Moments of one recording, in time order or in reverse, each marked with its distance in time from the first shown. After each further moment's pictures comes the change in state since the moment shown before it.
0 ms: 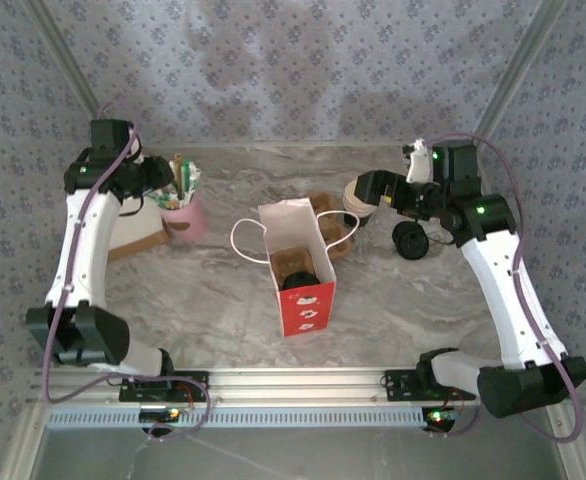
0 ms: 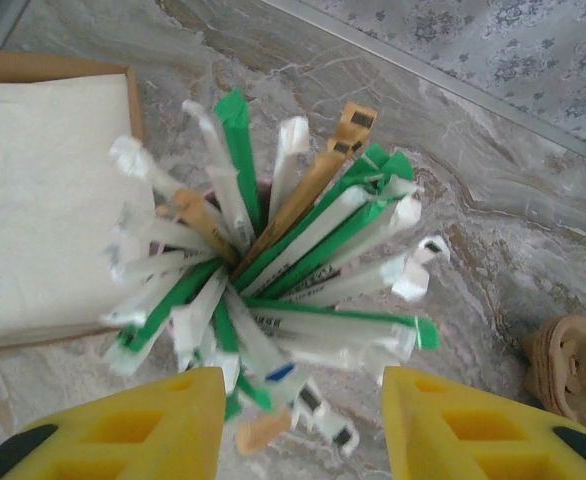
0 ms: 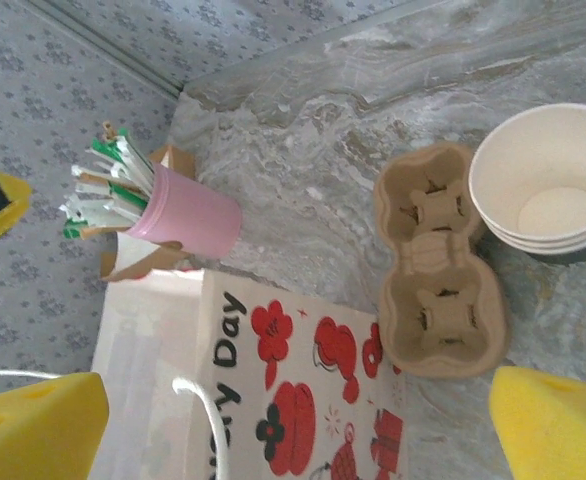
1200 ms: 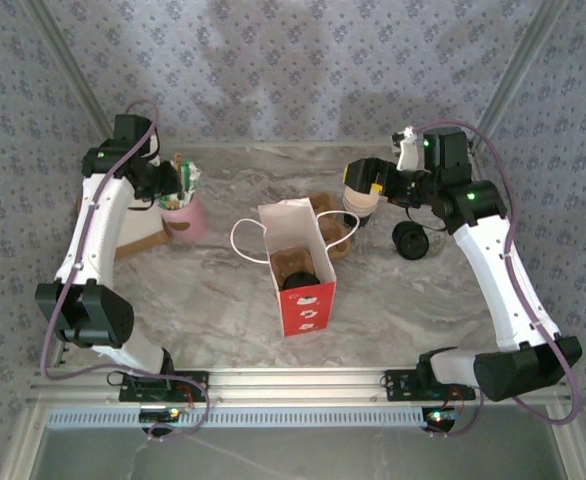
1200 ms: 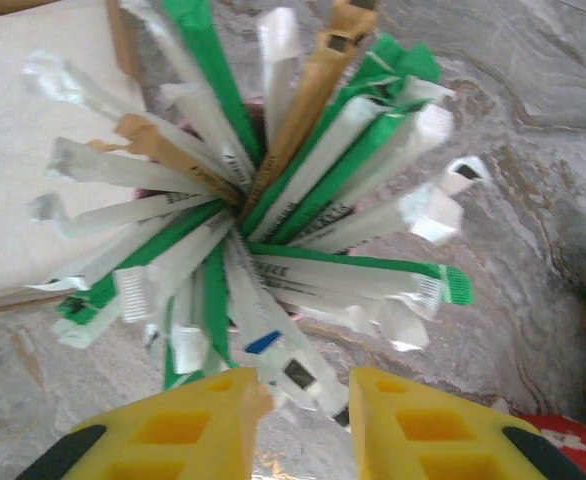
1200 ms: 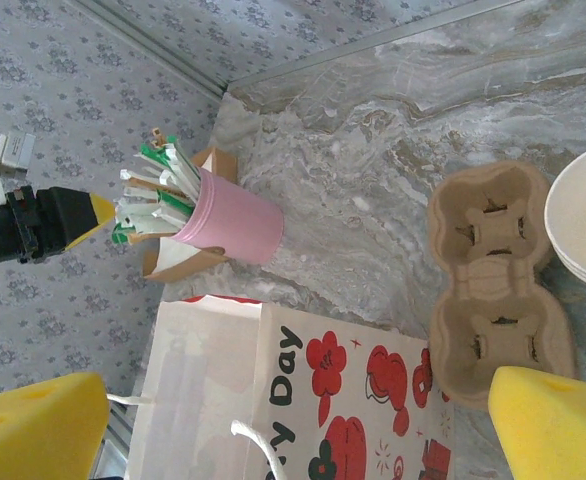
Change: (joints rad) left arm -0.067 0.085 0.068 -0.152 -0.070 0.040; right arm 0.032 0.071 0.059 0.045 -0.055 0.033
